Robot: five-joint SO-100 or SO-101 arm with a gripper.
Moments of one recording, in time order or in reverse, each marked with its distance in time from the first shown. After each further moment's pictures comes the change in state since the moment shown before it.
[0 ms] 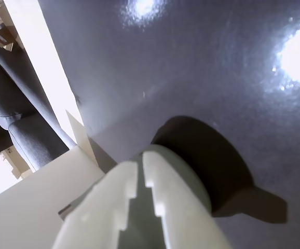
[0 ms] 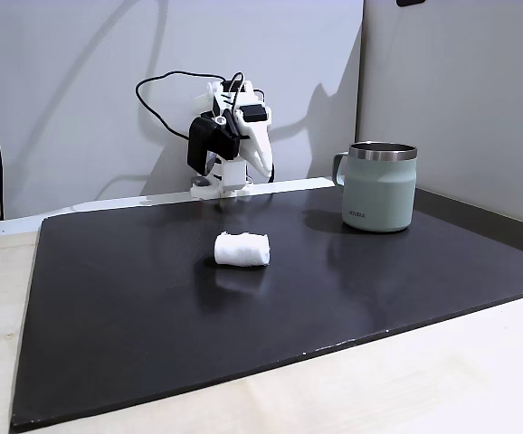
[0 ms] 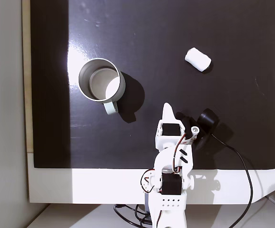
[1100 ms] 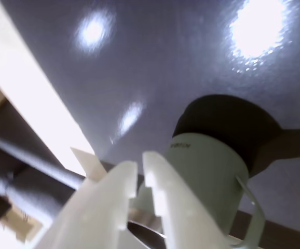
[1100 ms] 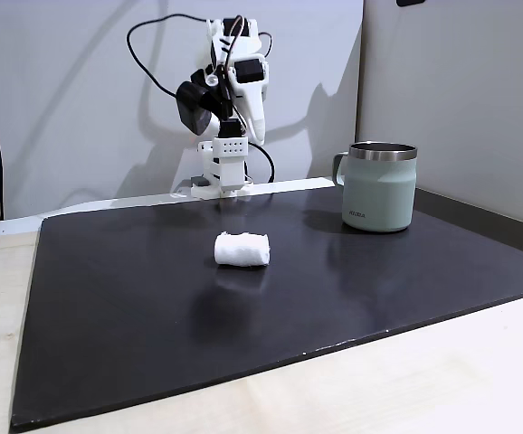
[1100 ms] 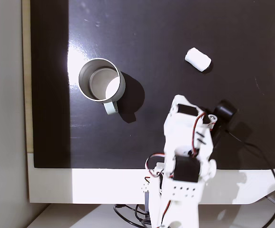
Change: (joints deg) arm 4.3 -46.5 -48.5 20.3 7.6
